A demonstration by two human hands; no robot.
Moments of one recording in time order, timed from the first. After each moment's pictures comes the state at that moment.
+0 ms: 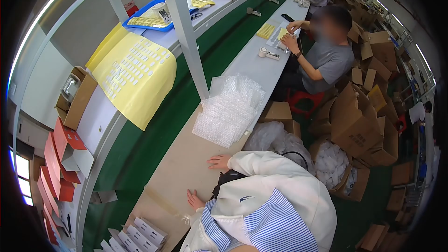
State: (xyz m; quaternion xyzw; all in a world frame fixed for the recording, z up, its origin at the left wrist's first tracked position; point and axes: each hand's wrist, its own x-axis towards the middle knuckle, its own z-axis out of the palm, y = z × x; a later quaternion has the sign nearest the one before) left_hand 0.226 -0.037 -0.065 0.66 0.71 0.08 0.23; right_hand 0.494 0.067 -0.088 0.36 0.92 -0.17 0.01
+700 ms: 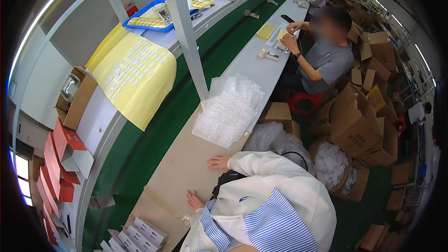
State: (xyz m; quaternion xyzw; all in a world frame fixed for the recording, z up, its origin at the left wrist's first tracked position) left_hand 0.224 -0.036 -0.071 0.66 0.71 0.06 0.23; right_hand 0.494 0.067 -0.092 0.36 0.92 -0.16 0.01
